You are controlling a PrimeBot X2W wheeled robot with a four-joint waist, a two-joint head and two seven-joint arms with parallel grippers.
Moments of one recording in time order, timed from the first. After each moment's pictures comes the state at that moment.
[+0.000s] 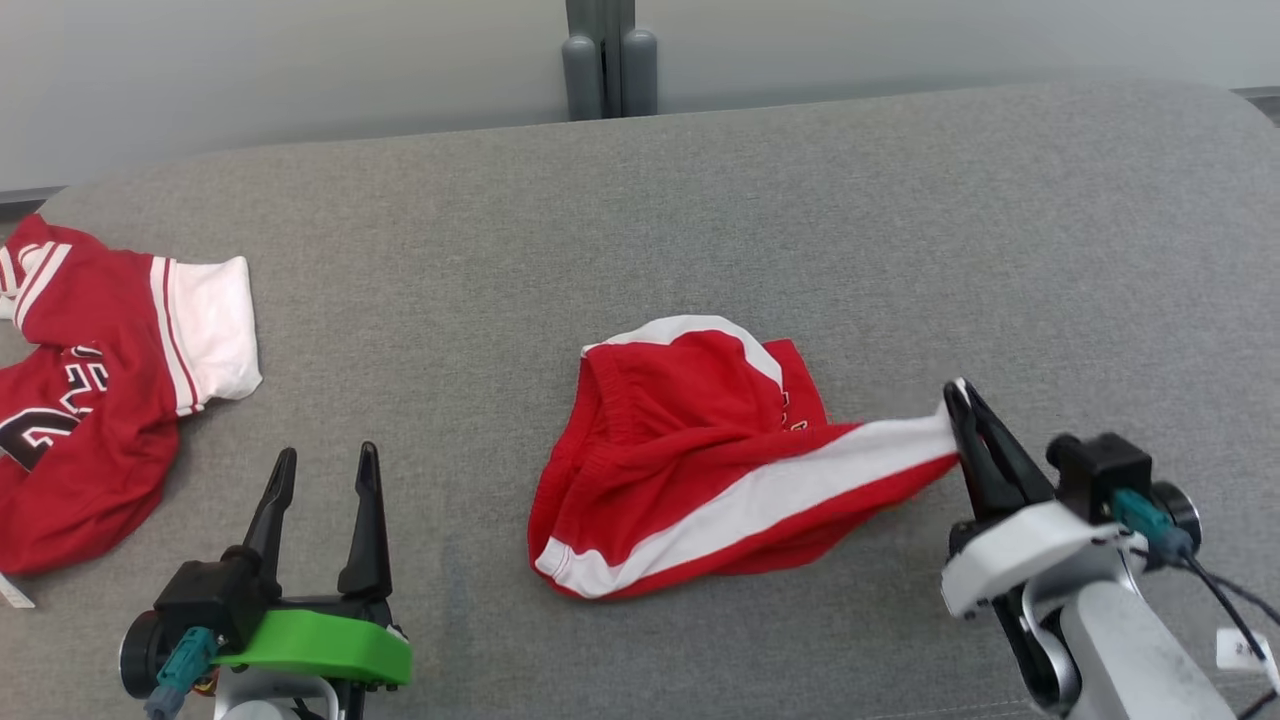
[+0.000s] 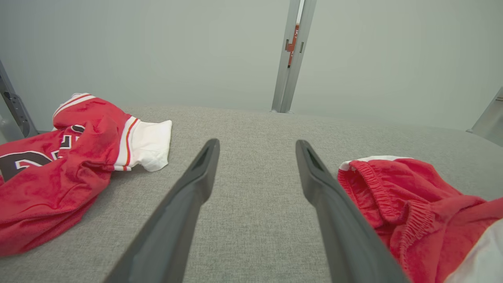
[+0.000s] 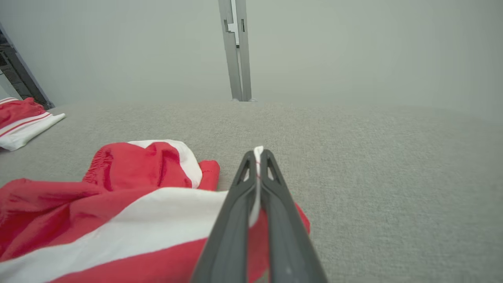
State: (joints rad) left arm -0.06 0.05 -0.02 0.20 -0.23 -0.13 -0.26; right arm -0.26 -0.17 0.19 0.40 0.24 0.13 -0.26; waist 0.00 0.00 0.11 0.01
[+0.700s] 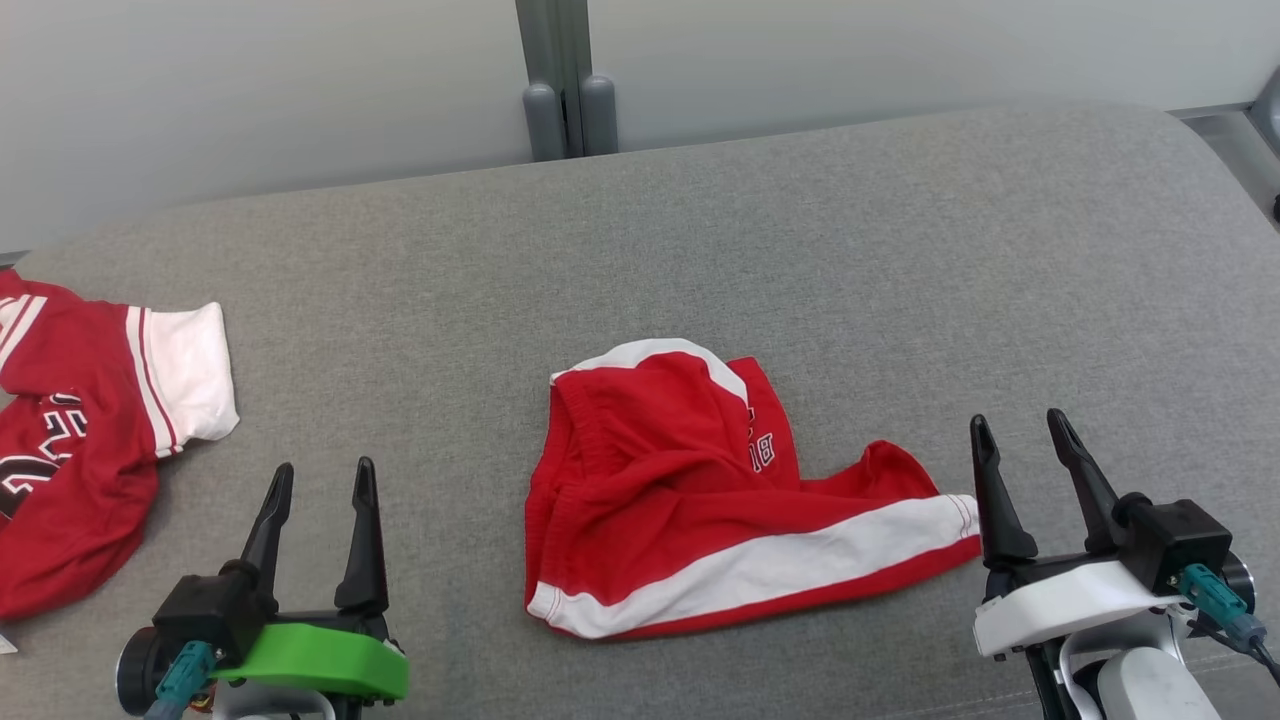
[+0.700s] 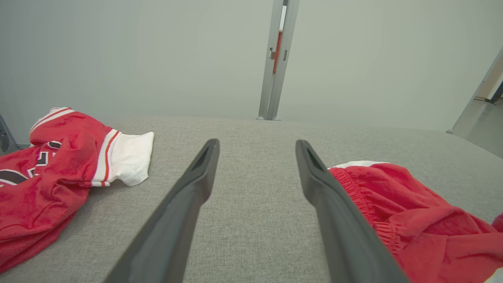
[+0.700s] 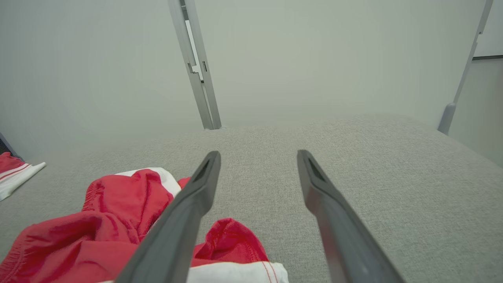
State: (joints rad) left arm -0.04 0.05 -0.01 0.20 -0.23 -0.13 -0.26; right arm -0.04 -0.09 0.03 0.16 0.21 0.13 -0.26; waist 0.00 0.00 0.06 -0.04
